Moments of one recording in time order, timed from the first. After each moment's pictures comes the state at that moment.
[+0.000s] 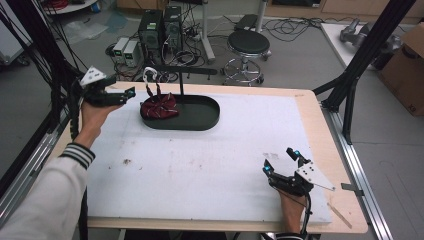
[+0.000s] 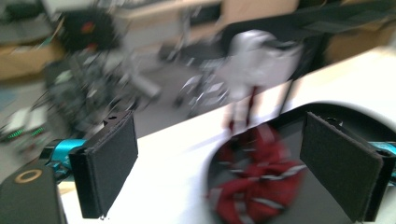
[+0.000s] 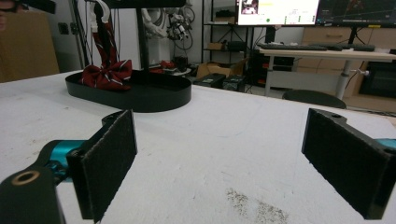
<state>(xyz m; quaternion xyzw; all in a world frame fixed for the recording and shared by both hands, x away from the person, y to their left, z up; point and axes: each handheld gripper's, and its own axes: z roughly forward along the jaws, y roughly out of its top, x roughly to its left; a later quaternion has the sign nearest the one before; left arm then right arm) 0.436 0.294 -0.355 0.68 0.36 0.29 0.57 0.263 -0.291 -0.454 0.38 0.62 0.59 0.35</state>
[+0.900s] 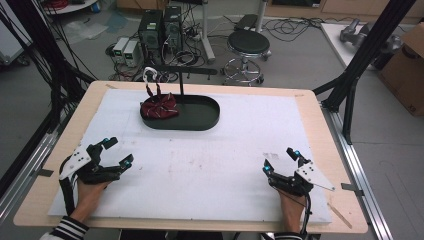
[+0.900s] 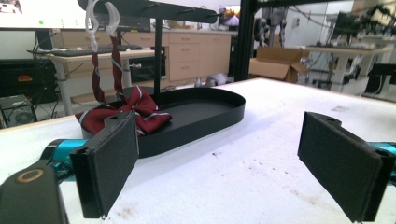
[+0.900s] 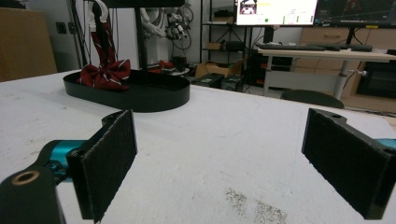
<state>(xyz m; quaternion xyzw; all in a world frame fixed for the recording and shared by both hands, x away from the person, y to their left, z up) 0.287 0.291 -0.447 0.64 0.29 0.27 0.66 0.263 -0.291 -0.454 0.38 0.62 0.58 0.36</state>
